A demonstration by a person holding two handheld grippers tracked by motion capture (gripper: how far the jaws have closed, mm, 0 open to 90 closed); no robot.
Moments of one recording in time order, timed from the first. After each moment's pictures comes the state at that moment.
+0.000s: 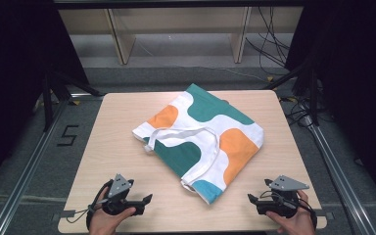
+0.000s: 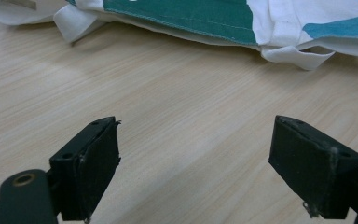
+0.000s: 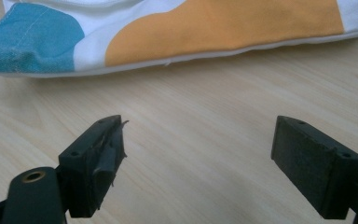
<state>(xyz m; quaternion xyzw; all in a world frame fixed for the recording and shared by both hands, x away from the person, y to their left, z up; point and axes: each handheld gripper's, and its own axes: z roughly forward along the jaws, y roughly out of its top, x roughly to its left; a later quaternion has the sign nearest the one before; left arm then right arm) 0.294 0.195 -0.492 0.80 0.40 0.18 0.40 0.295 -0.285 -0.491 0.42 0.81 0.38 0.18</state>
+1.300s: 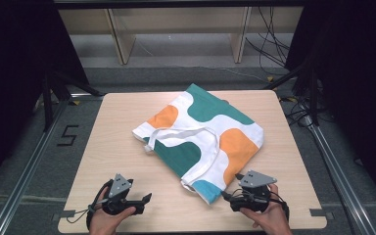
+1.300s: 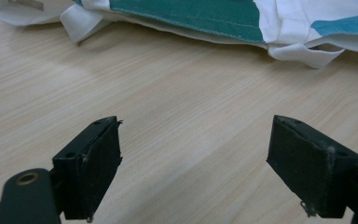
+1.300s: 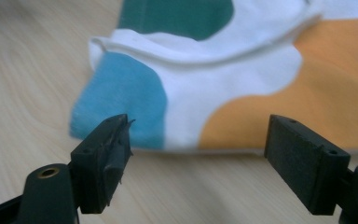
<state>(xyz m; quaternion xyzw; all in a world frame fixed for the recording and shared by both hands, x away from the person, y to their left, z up) 0.294 0.194 -0.495 0.79 0.42 0.18 0.40 0.306 -0.206 -0.474 0.32 0.84 0.40 0.17</state>
